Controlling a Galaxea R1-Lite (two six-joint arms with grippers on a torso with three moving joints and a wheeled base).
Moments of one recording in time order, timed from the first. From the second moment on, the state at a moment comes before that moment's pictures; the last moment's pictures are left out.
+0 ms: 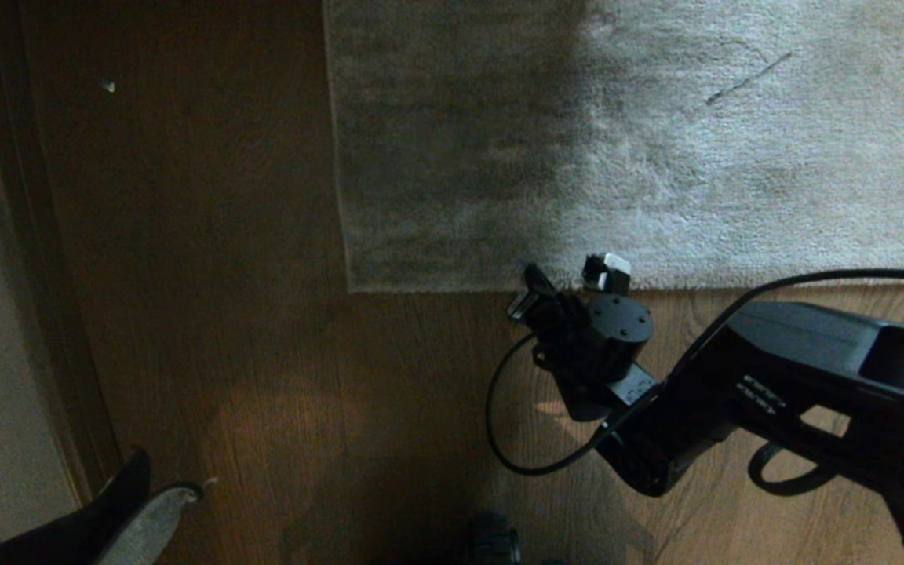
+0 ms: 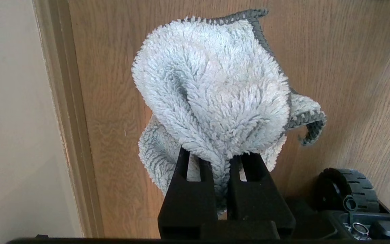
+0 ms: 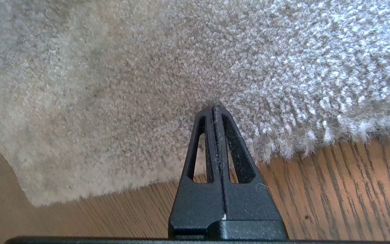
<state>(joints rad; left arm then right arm) 0.00 0.00 0.00 -0.01 0.02 -0.08 0.65 2.32 -1.04 -1.52 -0.45 0.43</state>
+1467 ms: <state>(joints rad) 0.00 0.00 0.00 -0.01 0.02 -0.08 0.87 2.14 -0.99 -1.52 -0.44 0.43</state>
